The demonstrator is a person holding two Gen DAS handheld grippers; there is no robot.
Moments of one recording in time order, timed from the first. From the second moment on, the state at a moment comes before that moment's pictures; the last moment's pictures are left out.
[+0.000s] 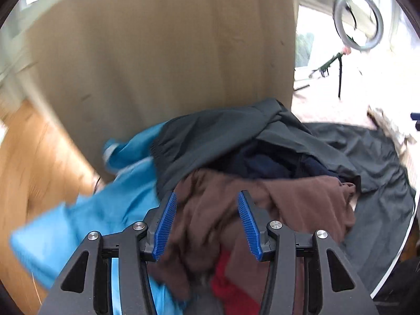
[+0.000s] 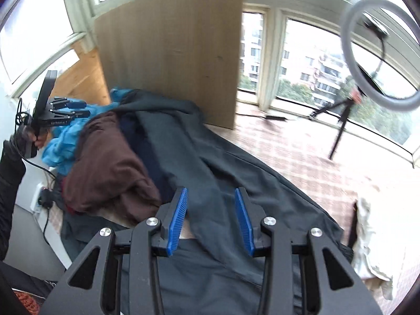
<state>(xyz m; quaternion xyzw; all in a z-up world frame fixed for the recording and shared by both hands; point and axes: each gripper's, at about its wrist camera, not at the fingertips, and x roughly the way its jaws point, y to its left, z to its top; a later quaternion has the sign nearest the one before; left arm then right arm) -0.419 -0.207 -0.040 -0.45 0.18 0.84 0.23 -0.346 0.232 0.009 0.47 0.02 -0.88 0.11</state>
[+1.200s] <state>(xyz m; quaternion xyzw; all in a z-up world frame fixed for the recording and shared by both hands) -0.345 -0.217 0.079 -0.44 0.31 0.83 0.14 -0.463 0.275 -0.186 0.59 0.06 -0.81 0.05</state>
